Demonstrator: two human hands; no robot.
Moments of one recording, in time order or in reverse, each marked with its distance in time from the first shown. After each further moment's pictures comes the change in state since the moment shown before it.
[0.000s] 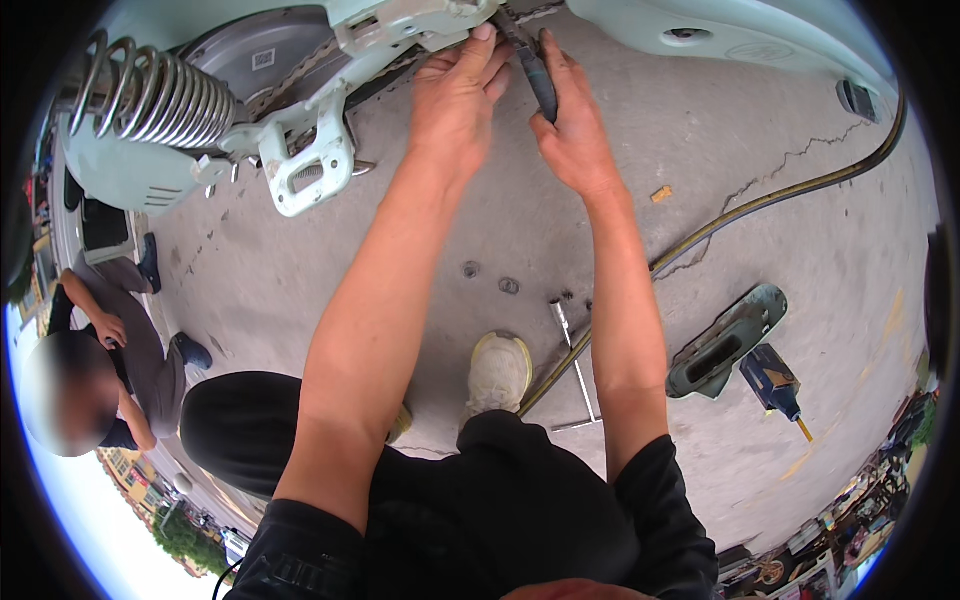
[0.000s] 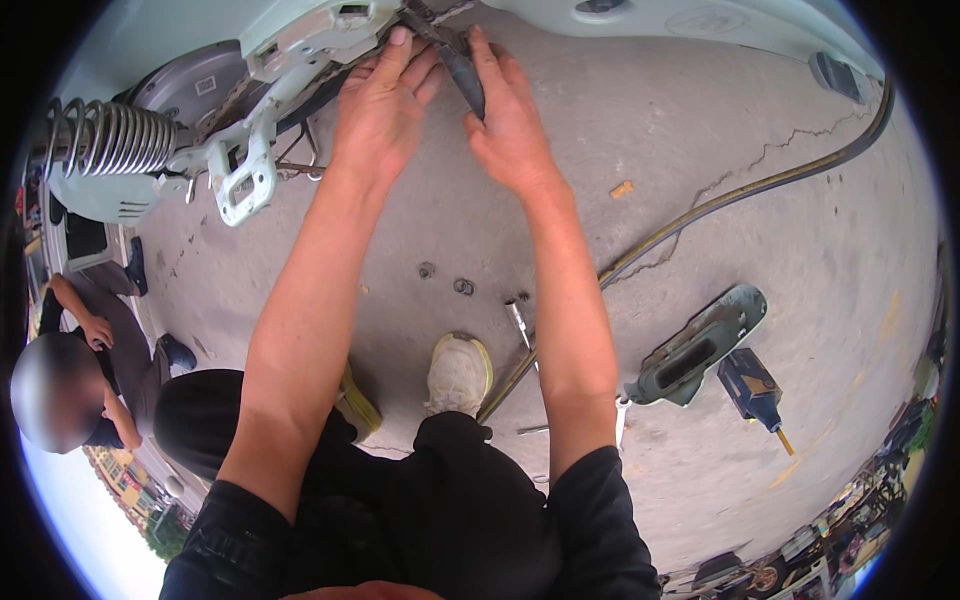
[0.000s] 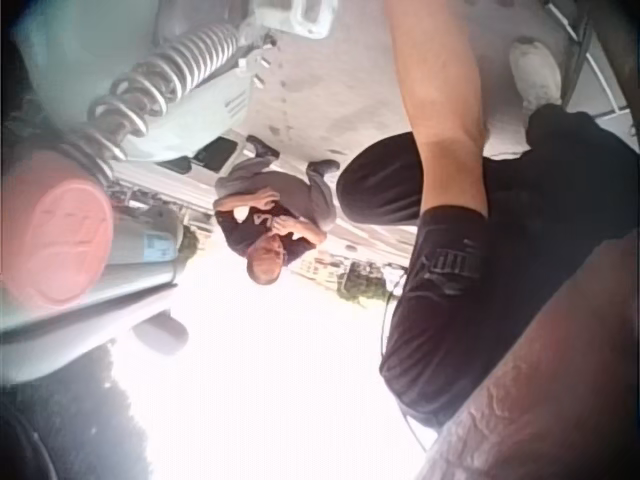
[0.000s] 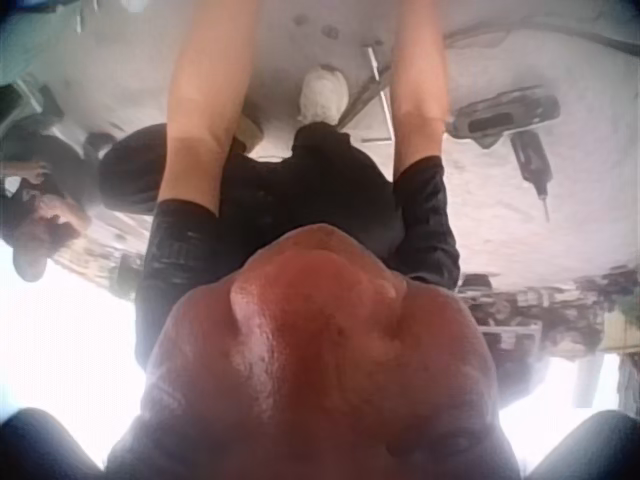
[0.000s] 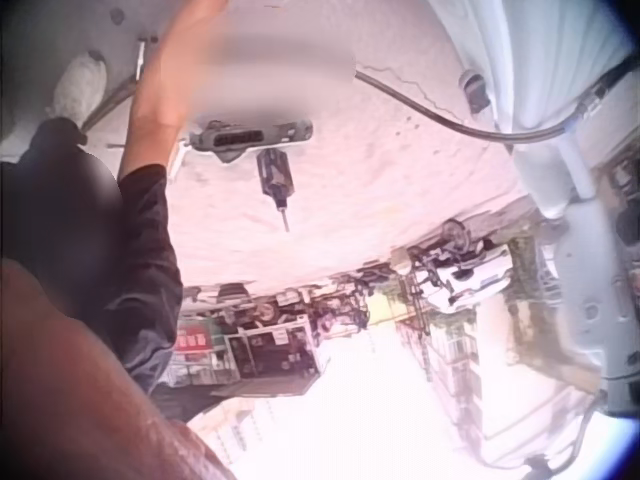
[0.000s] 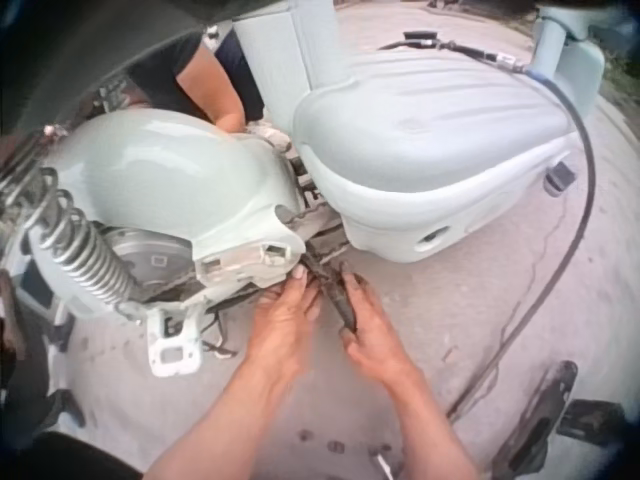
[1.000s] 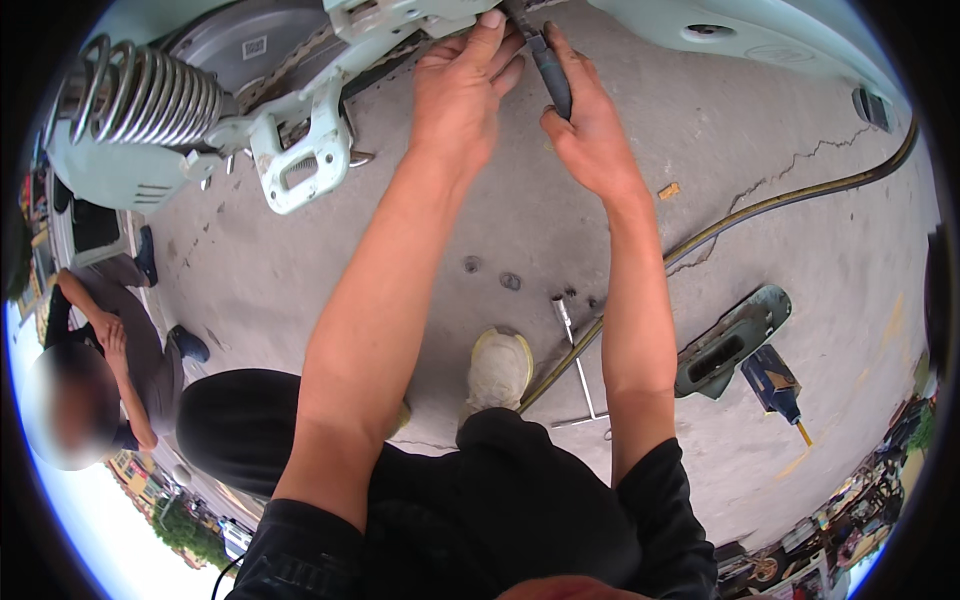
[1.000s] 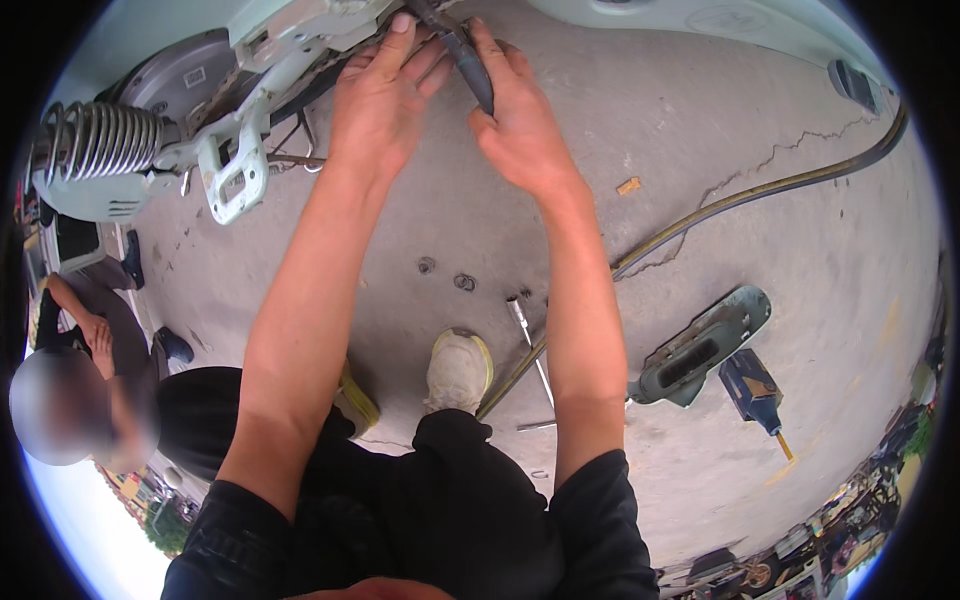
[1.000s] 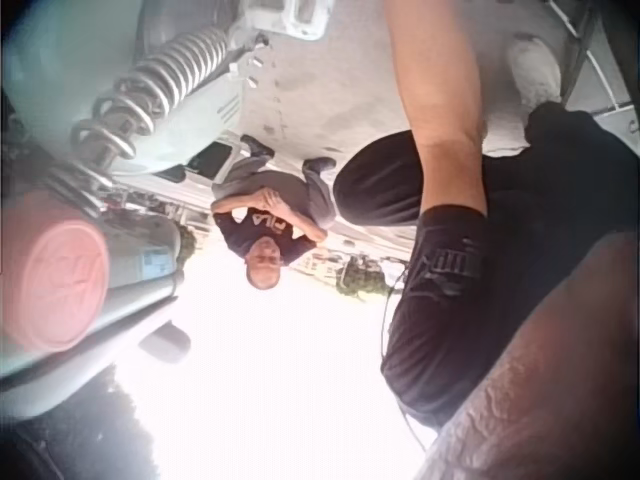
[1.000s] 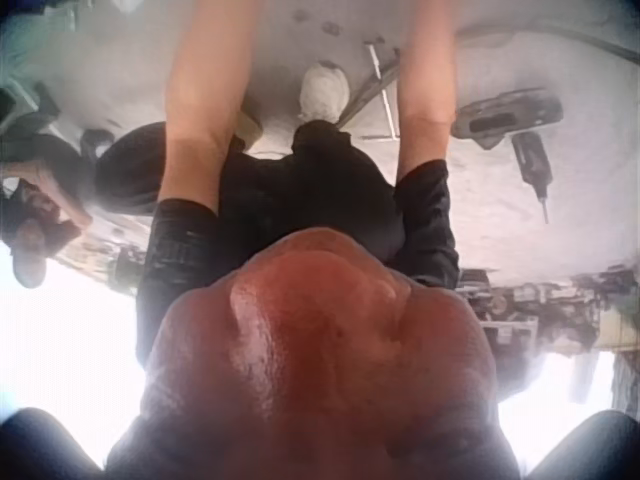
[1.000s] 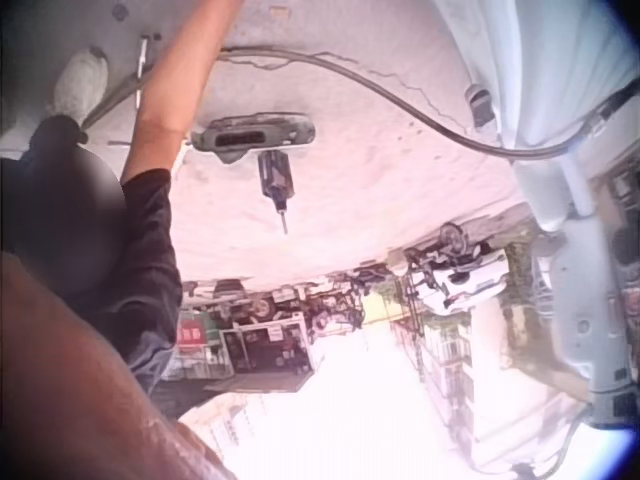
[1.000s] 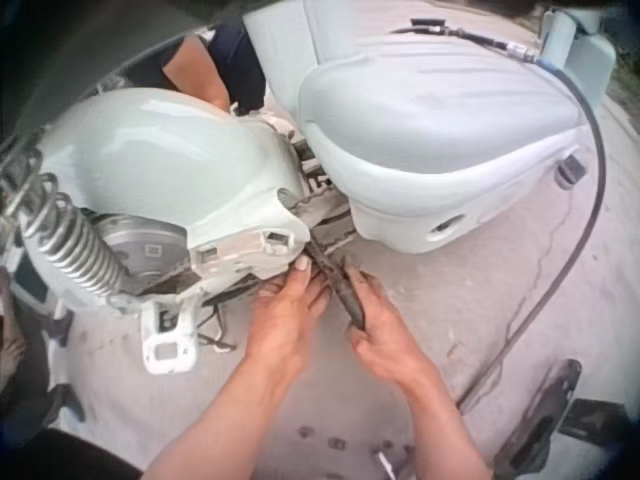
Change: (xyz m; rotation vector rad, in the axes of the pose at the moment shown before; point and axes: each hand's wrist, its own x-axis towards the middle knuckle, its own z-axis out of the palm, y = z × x) left_hand 0.001 -0.001 -0.002 0.032 -0.007 -0.027; right_hand -0.001 -0.009 -0.013 0.021 -0.114 0.038
